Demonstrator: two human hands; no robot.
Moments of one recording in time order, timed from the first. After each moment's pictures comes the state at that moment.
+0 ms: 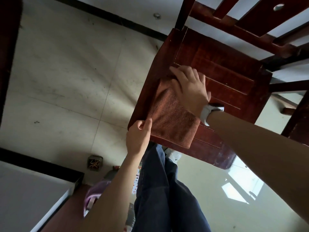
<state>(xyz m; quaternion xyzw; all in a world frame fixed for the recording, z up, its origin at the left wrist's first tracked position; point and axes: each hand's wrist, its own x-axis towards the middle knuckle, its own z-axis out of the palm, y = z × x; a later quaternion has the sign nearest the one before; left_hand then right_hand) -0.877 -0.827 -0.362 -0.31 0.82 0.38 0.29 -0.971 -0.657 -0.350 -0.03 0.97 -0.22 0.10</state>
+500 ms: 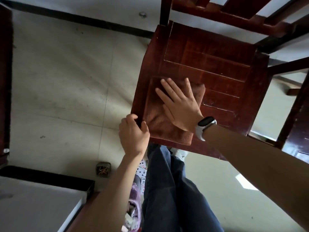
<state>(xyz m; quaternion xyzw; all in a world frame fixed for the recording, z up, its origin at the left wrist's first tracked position) -0.890 -0.828 -0.356 -0.15 0.94 0.22 0.20 -0.918 -0.662 -0.371 -0.15 0.98 -0.03 0.14</state>
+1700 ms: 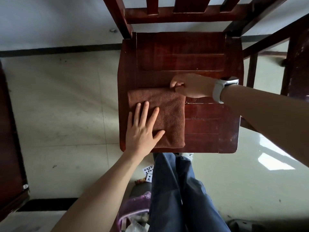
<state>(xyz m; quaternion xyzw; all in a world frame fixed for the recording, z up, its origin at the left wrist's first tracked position) -0.913 -0.799 -0.376 0.32 0.91 0.03 0.25 -0.967 -0.561 -0.349 0.05 0.86 -0.34 0.39</state>
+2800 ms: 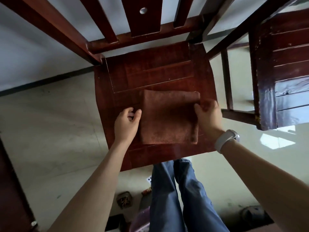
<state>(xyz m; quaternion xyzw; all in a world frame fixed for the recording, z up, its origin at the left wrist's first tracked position) -0.980 -0.740 -0.366 0.03 0.89 0.30 0.35 -0.846 -0.551 -0.357 0.60 0.70 -0.38 0.07</state>
